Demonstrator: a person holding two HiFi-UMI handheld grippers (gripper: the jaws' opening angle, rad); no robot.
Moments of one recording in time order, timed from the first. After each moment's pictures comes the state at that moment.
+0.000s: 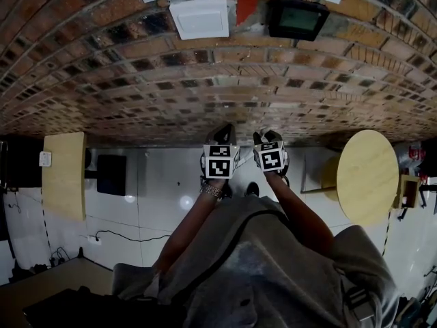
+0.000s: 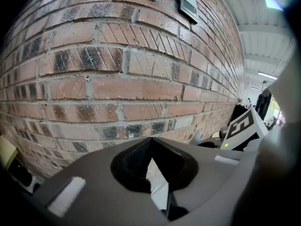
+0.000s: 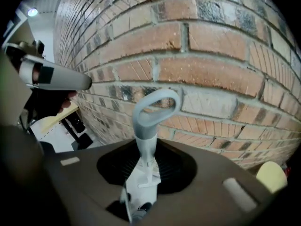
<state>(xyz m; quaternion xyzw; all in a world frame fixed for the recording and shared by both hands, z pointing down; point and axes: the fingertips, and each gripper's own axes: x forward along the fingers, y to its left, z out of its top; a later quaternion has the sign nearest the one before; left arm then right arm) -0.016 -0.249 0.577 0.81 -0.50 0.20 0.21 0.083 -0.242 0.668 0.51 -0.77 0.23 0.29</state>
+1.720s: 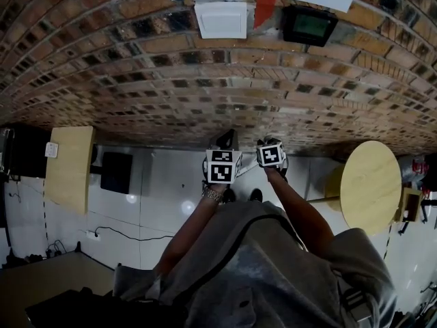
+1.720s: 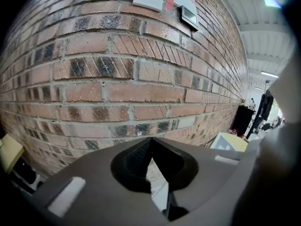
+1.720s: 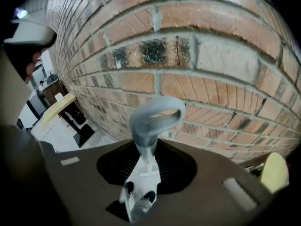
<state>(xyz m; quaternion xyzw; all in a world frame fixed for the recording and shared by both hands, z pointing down) -0.042 -0.231 0.566 0.80 -0.53 0.20 0.20 0.076 -0.244 0.753 0.49 -0.75 0.28 0.34</state>
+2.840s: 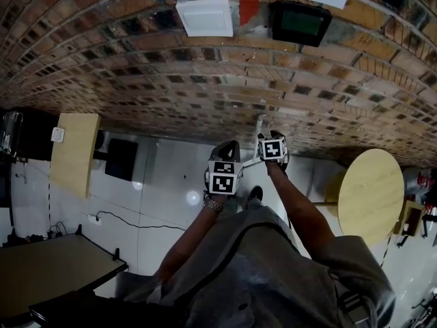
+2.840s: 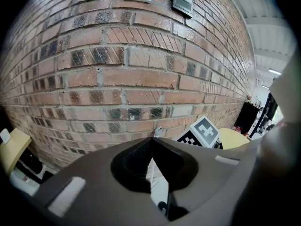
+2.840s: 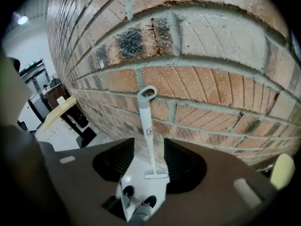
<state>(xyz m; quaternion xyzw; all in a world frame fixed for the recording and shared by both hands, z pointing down) -0.012 -0.193 0.597 0.77 -0.54 0.23 0.23 0.097 -0.270 0.769 0.48 -0.76 0.30 0.32</state>
